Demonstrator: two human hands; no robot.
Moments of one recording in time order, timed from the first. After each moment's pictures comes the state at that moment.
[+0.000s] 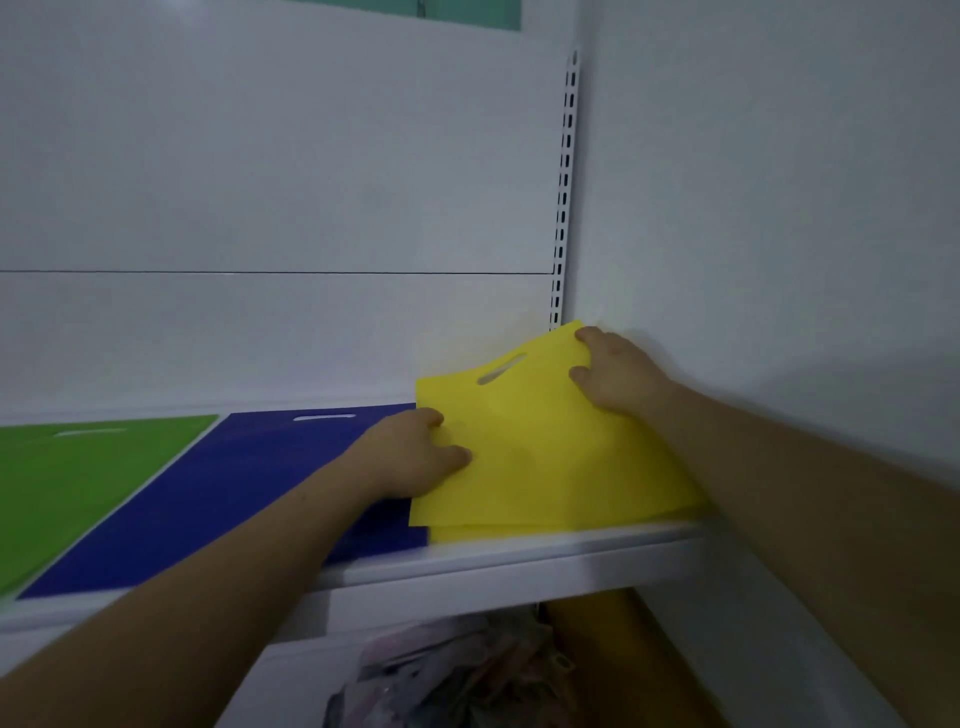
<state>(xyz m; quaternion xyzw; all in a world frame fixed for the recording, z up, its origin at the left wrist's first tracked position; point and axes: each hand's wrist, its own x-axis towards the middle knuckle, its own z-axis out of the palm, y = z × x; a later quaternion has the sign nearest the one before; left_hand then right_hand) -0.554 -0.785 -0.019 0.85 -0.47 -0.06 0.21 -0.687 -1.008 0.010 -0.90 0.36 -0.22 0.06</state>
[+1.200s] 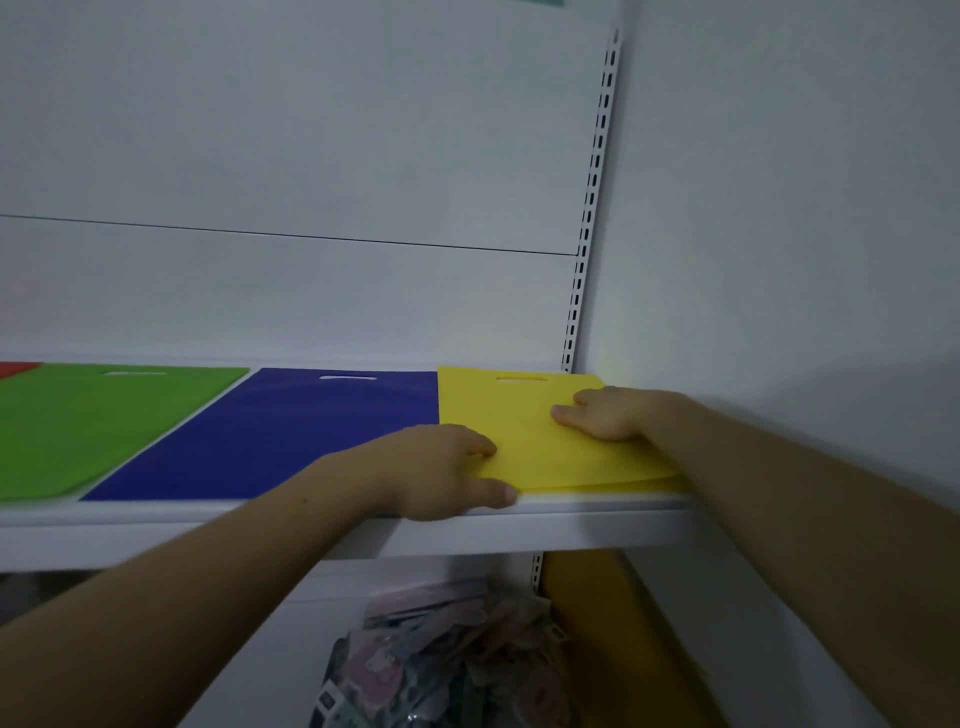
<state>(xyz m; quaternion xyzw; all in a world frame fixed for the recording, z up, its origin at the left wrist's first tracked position) -0.598 -0.745 -0.031 0.81 -0.57 -0.09 0.09 -0.692 -0.983 -0.022 -0.92 0.38 0.07 0.04</state>
